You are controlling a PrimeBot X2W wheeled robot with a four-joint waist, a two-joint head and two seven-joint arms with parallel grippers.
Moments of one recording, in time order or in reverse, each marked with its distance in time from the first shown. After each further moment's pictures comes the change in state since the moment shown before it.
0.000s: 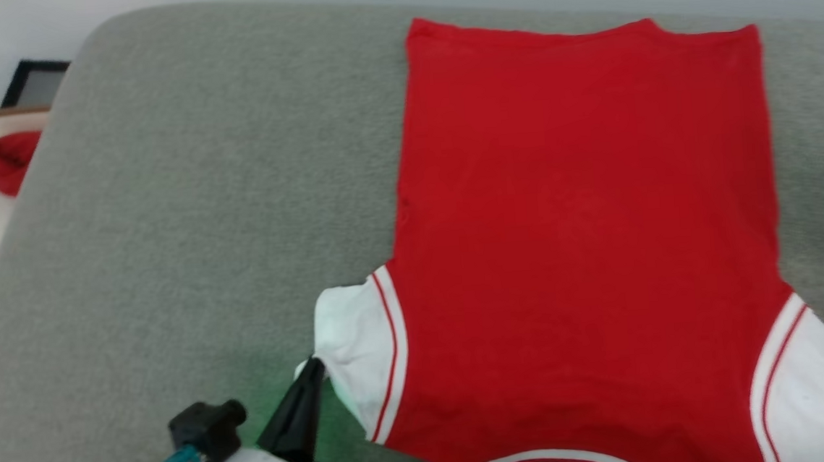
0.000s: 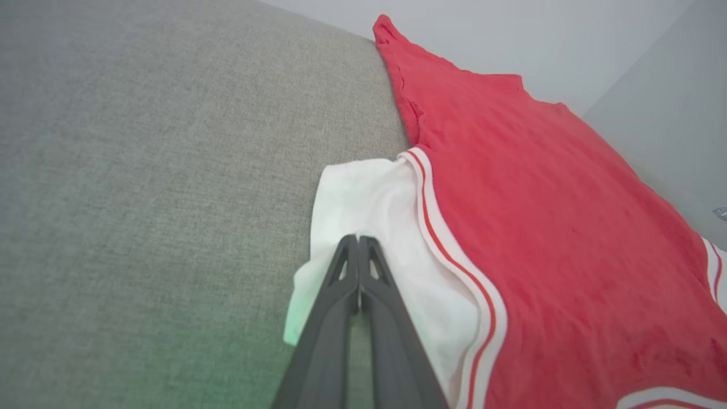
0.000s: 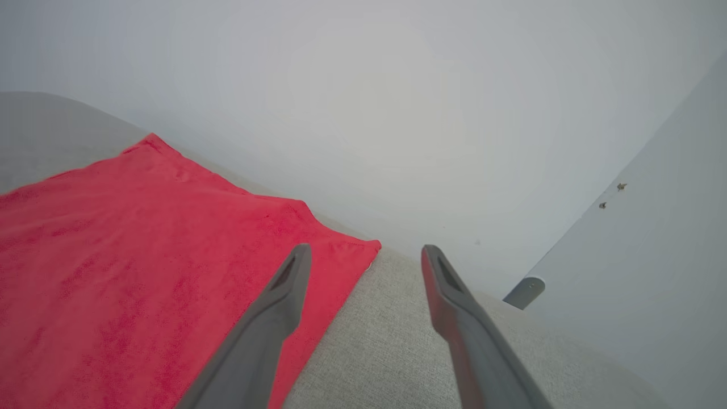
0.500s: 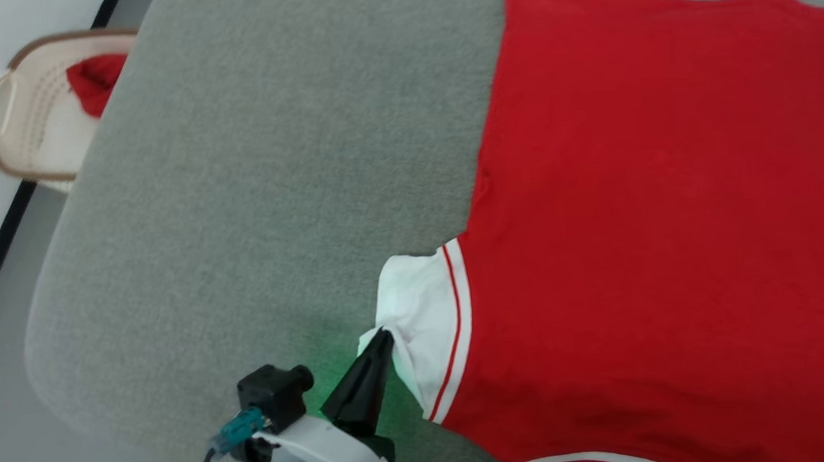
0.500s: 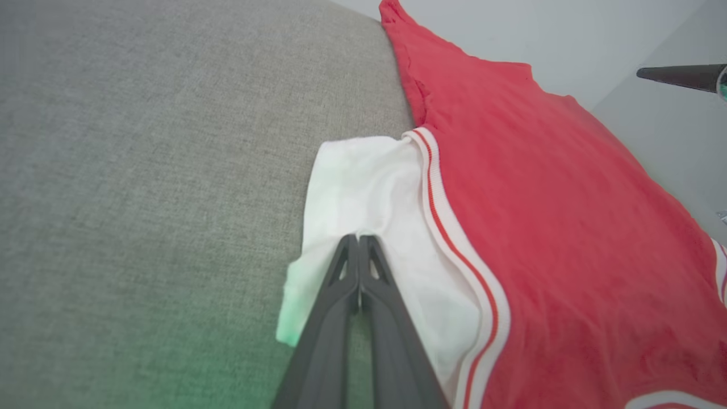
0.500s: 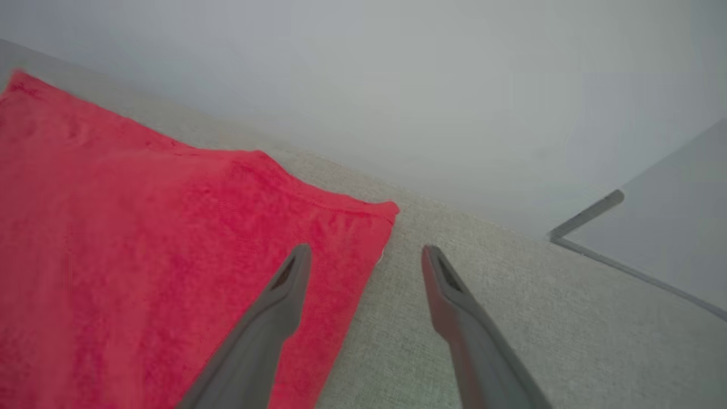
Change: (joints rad) left arm -0.119 -0.099 -0.087 0.088 0.024 -0.068 0.000; right arm -0.483 -0.076 0.191 0.486 0.177 0.000 0.345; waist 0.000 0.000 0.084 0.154
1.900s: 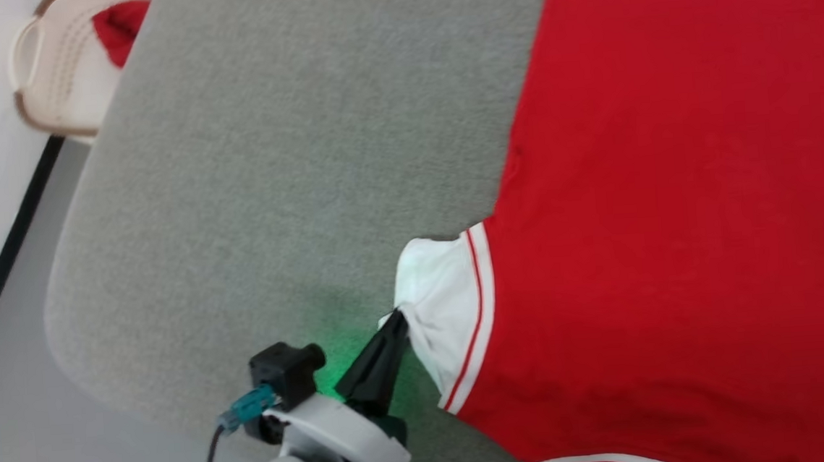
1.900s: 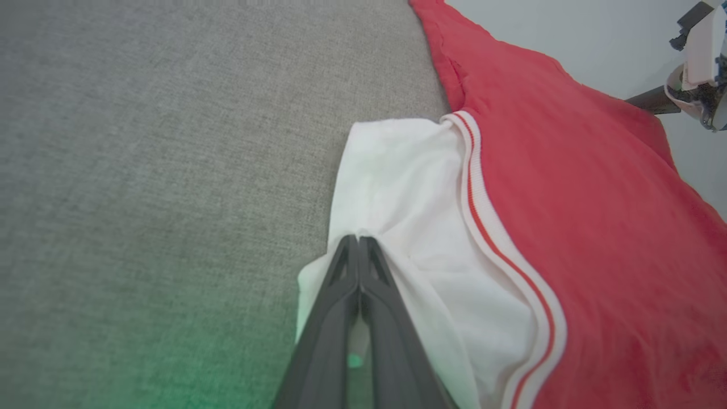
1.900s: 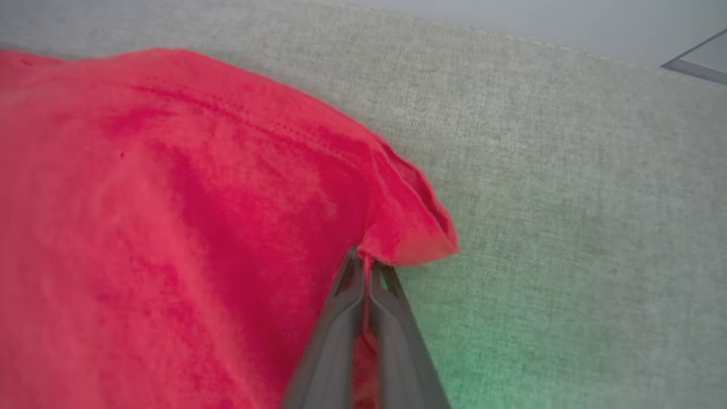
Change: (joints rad) left arm -0.072 -0.032 -0.026 0.044 -0.025 -0.020 -0.003; right arm -0.356 0.155 -0.096 0.517 -0.134 -0.001 0.317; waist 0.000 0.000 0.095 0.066
